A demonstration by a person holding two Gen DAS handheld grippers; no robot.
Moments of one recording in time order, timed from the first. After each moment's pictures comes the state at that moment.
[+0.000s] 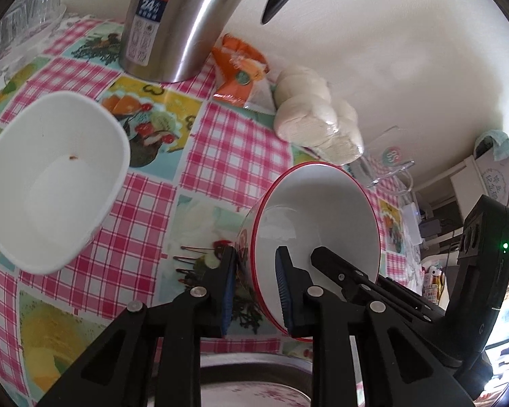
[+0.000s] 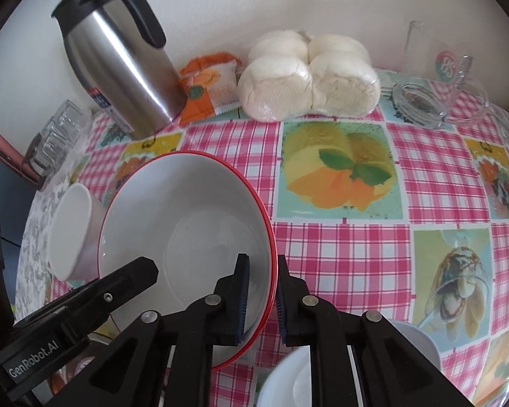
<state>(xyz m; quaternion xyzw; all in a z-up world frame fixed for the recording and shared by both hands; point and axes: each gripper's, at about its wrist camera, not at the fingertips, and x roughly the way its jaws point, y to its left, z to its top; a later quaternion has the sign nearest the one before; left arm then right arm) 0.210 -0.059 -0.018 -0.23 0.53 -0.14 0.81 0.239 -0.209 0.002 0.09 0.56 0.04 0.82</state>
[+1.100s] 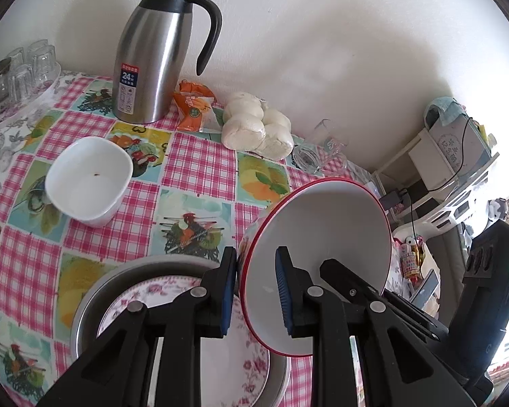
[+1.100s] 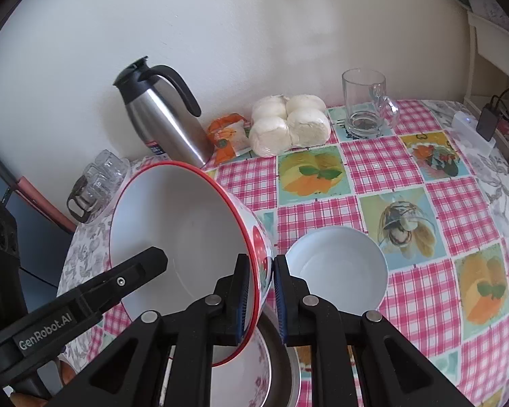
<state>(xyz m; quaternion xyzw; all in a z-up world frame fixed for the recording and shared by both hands) 0.119 -0.064 0.087 -0.18 0.48 -0.17 0.84 0.115 -0.223 0.105 0.16 0.47 0.03 0.87</state>
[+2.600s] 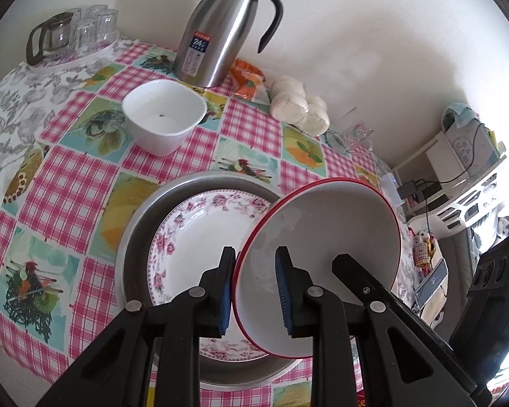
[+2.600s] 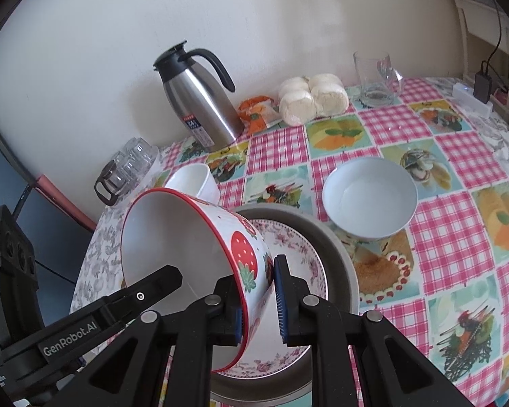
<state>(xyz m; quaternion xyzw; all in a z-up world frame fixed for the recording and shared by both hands) 0.038 -0.013 0.059 -0.21 0.50 -0.12 0.84 0.035 -0.176 0.092 0.19 0.46 0.05 0.87</state>
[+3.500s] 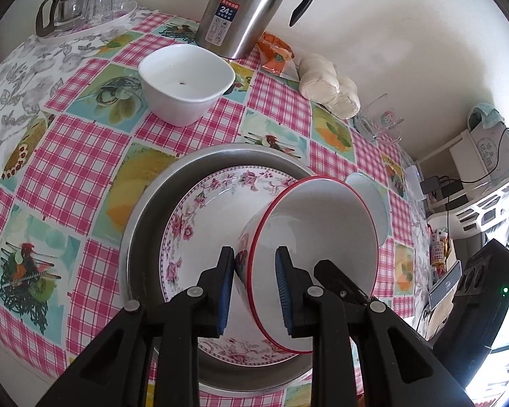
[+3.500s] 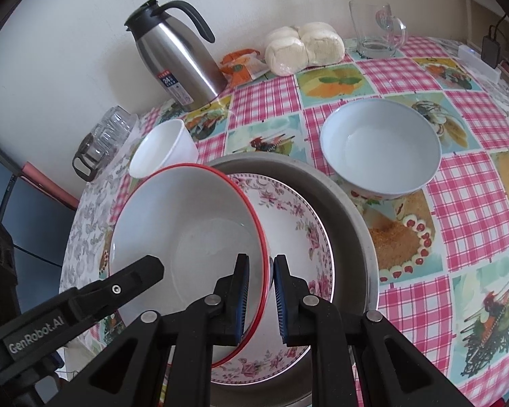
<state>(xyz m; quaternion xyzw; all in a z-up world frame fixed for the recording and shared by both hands) 0.051 -0.009 0.027 -0.21 0.55 -0.09 0.81 0.053 -0.165 0.039 0.19 0.52 0.04 0.83</state>
